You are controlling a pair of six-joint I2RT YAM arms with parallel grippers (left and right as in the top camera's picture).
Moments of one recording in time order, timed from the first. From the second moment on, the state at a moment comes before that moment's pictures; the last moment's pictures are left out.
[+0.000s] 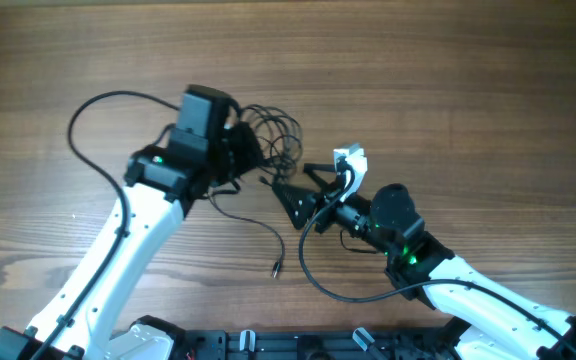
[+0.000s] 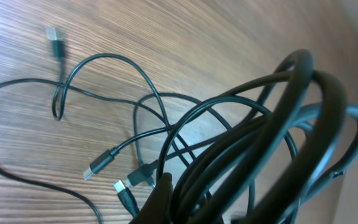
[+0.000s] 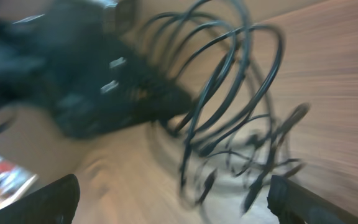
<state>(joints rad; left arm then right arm) -0.39 1.36 1.11 -0.69 0.19 -0.83 0.69 1.25 0.39 0.69 -0.20 0.63</state>
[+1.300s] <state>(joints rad) -0.01 1.29 1.11 -0.99 0.34 -0.70 0.74 1.59 0.71 0.17 -0.51 0.26</state>
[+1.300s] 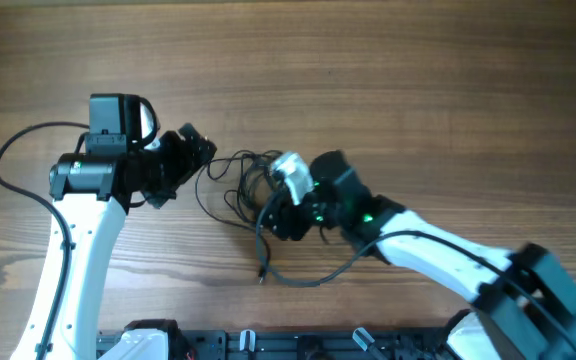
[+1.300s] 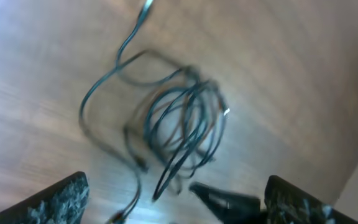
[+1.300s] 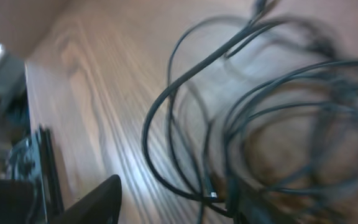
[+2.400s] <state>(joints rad) -0.24 1.35 0.70 -0.55 0.27 -0.81 0.56 1.68 0.80 0.29 -0.42 0.47</state>
